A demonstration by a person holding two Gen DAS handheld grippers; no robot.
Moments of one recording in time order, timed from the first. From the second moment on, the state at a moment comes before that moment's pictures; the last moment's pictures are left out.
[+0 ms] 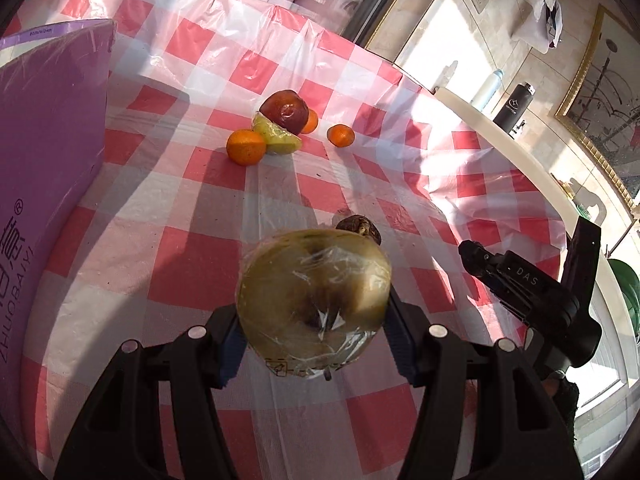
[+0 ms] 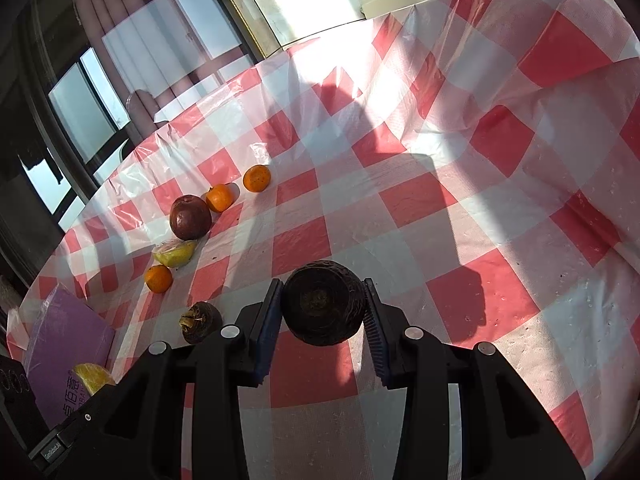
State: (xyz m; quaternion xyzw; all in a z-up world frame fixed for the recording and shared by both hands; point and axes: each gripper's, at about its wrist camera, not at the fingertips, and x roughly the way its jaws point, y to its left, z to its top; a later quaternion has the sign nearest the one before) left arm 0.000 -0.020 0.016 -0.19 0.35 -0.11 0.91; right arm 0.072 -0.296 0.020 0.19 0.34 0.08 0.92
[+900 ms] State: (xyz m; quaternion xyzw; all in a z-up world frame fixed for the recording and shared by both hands) left arm -0.063 0.018 0.015 -0.22 0.34 -0.08 0.91; right arm -0.031 -0.200 0.021 0.14 0.37 0.16 0.90
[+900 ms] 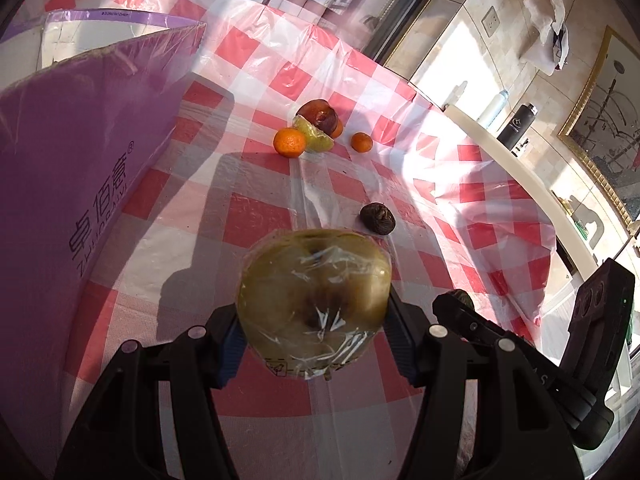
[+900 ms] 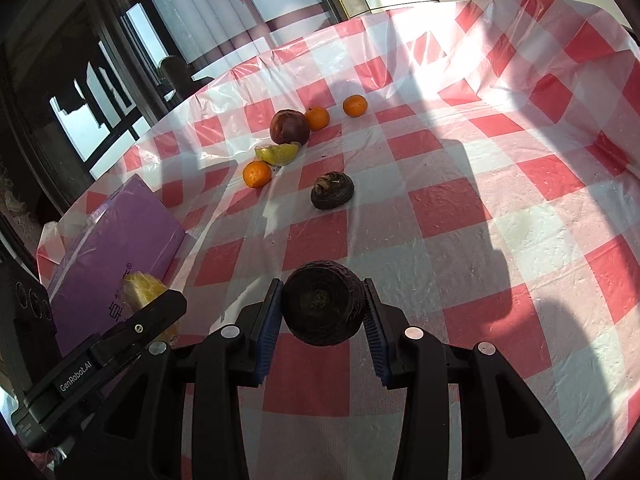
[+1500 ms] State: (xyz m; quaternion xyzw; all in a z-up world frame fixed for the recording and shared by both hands) left arm -0.162 0.072 0.123 -0.19 0.17 -0.07 0.96; right arm -0.064 -0.135 0.081 0.11 0.32 0.23 0.91
